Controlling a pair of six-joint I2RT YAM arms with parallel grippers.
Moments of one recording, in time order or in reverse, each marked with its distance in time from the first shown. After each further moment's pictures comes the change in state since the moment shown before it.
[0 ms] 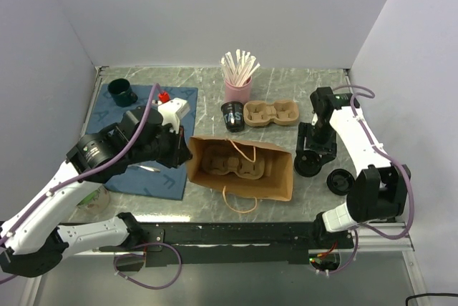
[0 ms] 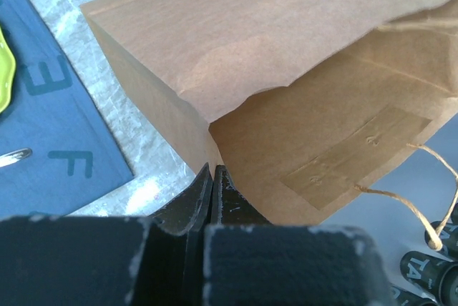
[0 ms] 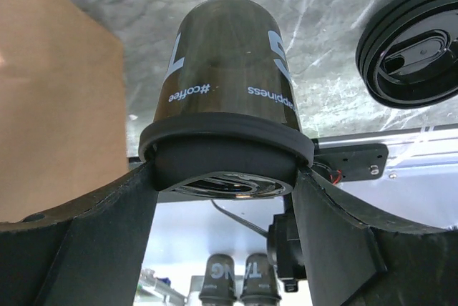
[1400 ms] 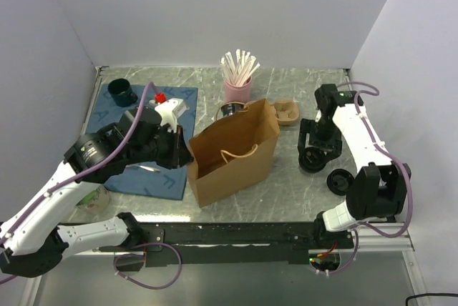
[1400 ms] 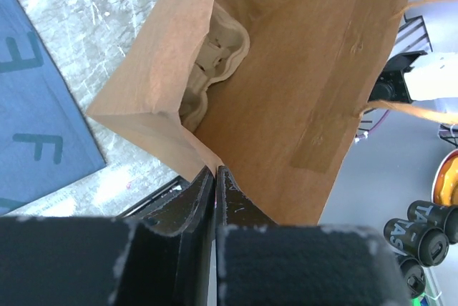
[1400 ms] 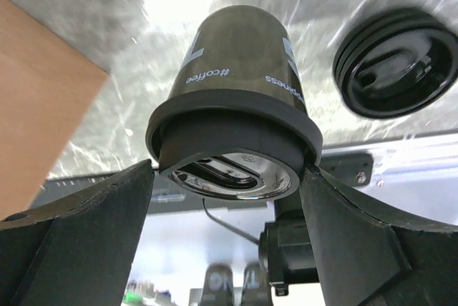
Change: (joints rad) left arm 0.000 0.006 0.018 -0.025 0.031 -0.112; right arm -0.047 0.019 0.048 0.009 0.027 -0.030
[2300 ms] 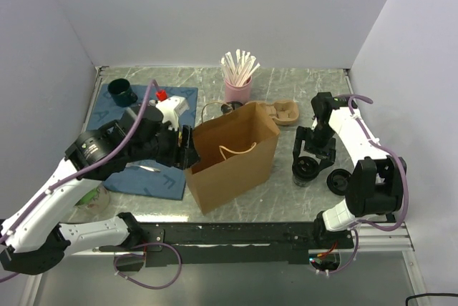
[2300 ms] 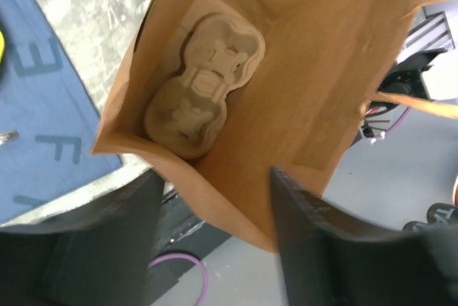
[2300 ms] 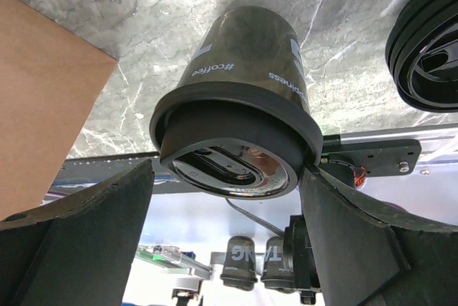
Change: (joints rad) left arm 0.000 0.021 0.026 -0.029 -0.029 0.040; right arm 0.000 0.032 -0.123 0.030 -0.105 0.056
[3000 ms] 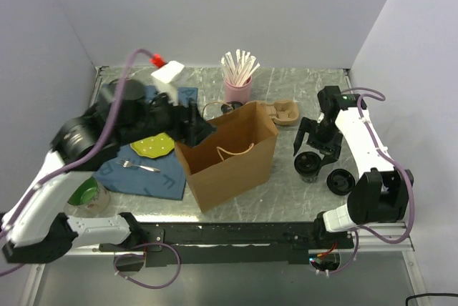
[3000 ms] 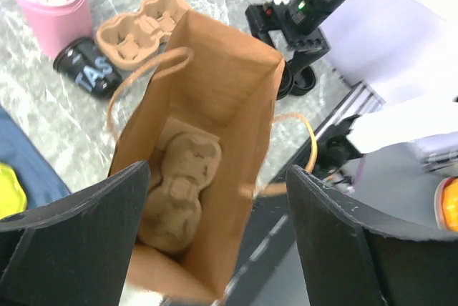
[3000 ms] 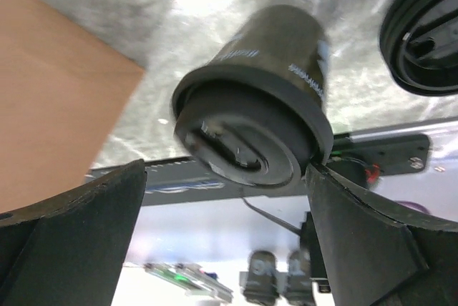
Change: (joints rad) left arm -0.009 0.087 0.286 0.166 0.035 0.156; right arm -0.010 -0.058 0.066 -0.028 0.013 0.076
